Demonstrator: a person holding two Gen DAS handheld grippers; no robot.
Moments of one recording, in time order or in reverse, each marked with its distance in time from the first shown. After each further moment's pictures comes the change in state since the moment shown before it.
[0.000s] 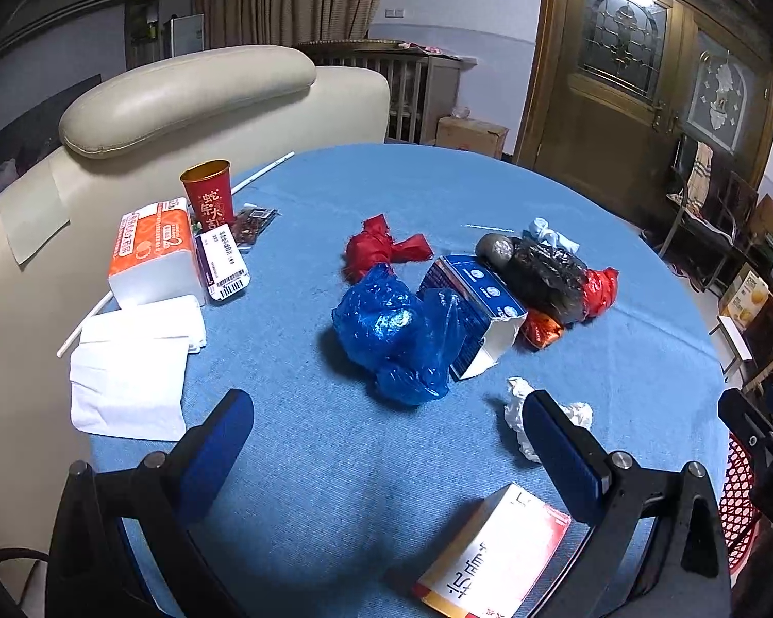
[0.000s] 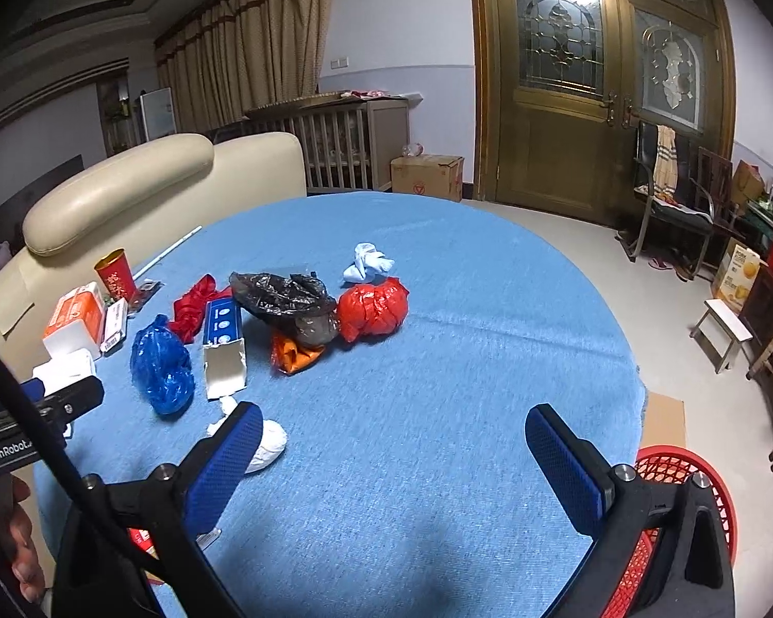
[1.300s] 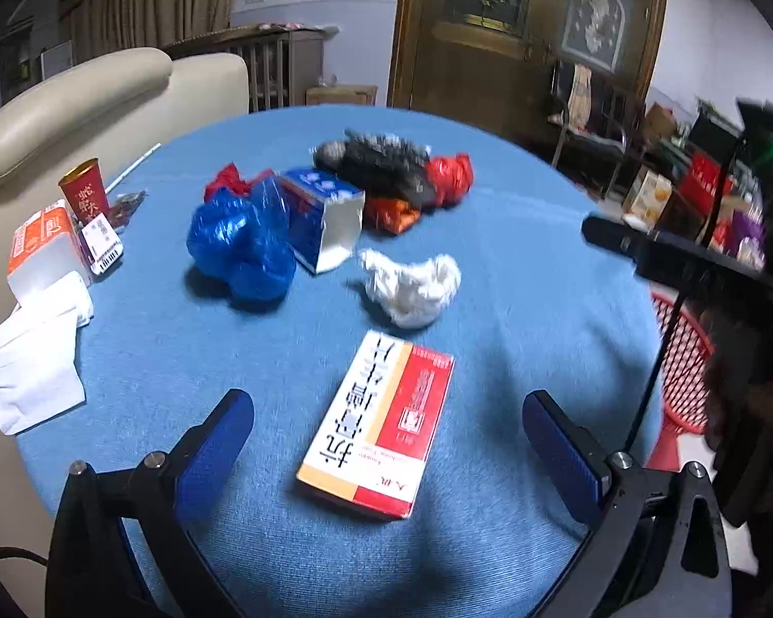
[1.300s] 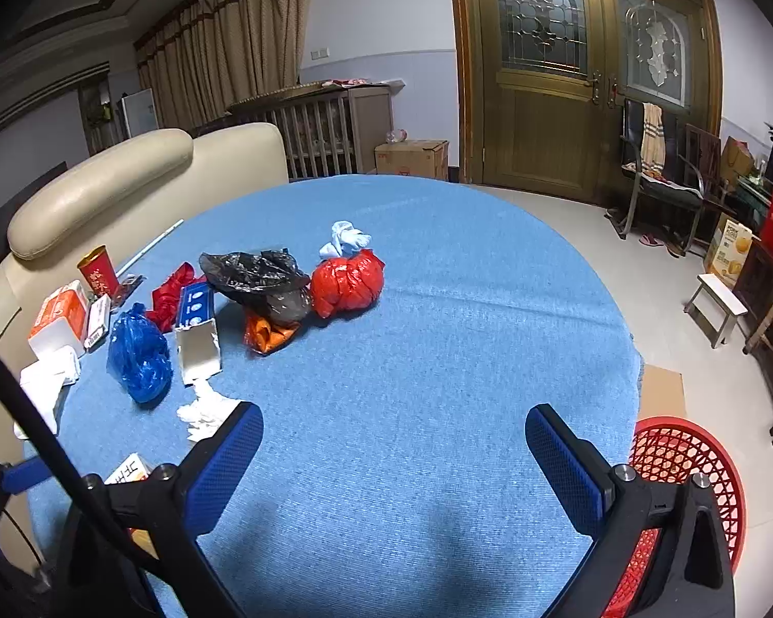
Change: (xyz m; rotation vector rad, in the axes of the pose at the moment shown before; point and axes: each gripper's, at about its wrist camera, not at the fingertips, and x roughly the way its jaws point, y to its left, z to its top) left arm -0.010 -0.041 -0.069 0.263 0.094 -0.263; right arm 0.012 -0.016 -0.016 0.045 0.041 -0.024
